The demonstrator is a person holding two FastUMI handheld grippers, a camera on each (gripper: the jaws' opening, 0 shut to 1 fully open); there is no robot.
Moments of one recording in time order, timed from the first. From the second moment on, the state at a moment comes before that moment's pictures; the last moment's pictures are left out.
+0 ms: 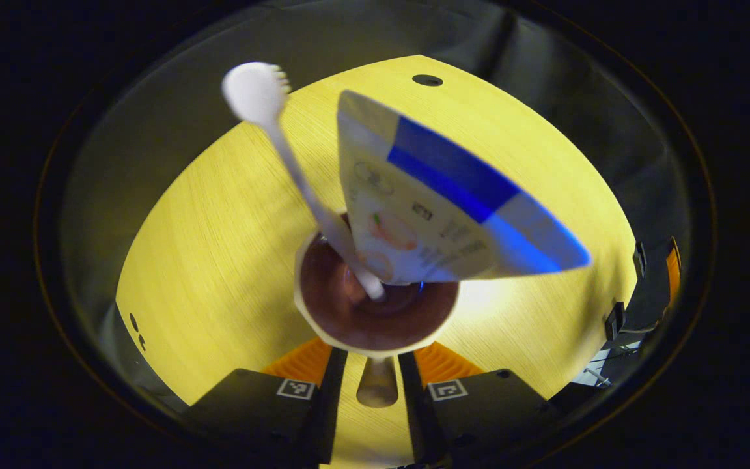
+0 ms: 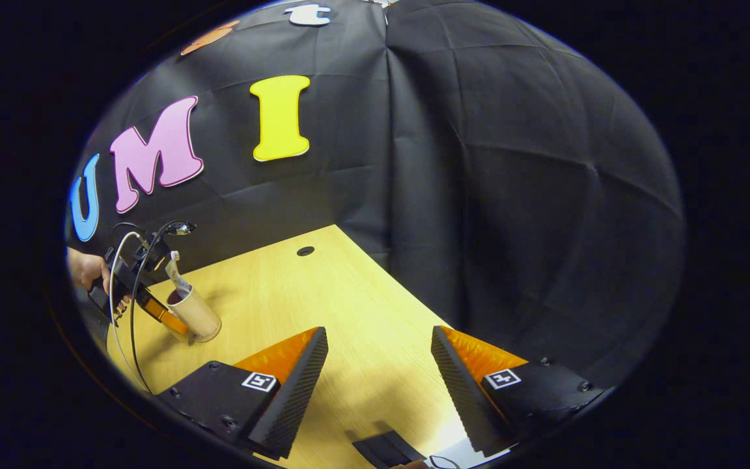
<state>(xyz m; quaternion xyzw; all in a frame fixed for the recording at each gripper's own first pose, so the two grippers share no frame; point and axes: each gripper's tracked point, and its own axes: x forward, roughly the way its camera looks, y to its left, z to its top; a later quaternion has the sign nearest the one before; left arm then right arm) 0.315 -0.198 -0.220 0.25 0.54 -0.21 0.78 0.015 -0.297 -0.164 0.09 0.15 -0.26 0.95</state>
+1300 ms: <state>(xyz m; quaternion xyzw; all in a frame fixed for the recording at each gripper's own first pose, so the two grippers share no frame) 0.086 -0.029 0.033 0.03 0.11 -0.07 0.99 0.012 -0.074 -0.050 -0.03 0.10 -0.03 0.99</state>
